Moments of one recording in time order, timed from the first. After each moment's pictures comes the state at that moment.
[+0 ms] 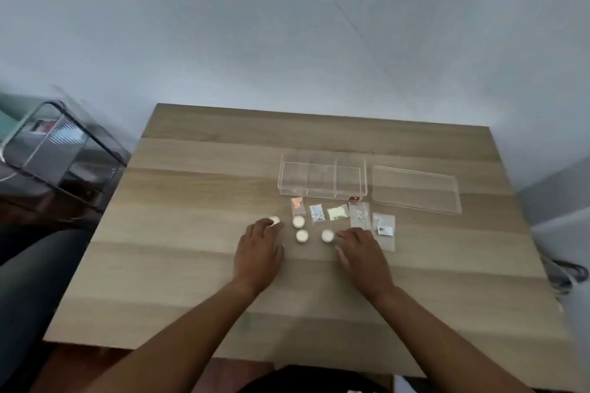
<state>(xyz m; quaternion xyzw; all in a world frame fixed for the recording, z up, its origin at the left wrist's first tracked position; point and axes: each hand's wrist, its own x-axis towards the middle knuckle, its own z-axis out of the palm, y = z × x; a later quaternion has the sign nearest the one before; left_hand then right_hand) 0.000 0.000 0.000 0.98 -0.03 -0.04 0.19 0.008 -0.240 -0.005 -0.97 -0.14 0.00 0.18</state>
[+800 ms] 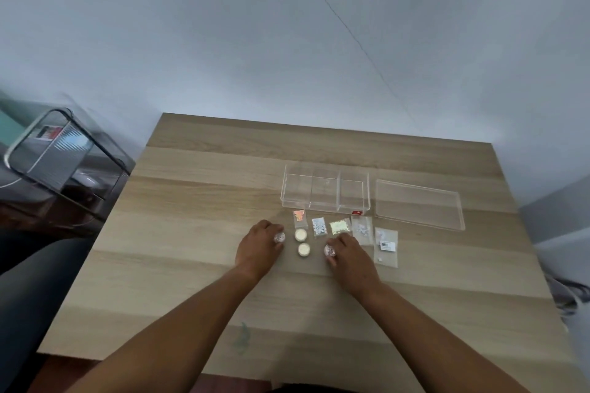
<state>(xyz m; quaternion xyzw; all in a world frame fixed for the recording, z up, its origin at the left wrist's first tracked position) 0.046 0.006 0.003 0.96 0.02 -0.10 0.27 0.034 -0.214 0.002 -0.96 -0.11 0.11 0.22</state>
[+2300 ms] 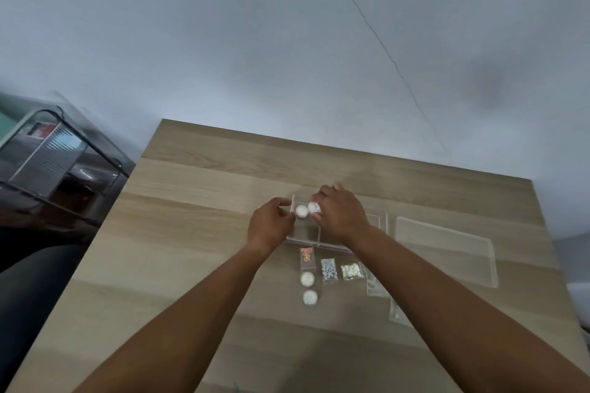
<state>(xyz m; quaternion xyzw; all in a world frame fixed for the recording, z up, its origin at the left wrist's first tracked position) 0.173 0.002 0.026 0.87 0.19 -0.09 0.44 0.214 -0.155 0.055 -0.96 -0.26 0.08 0.09</state>
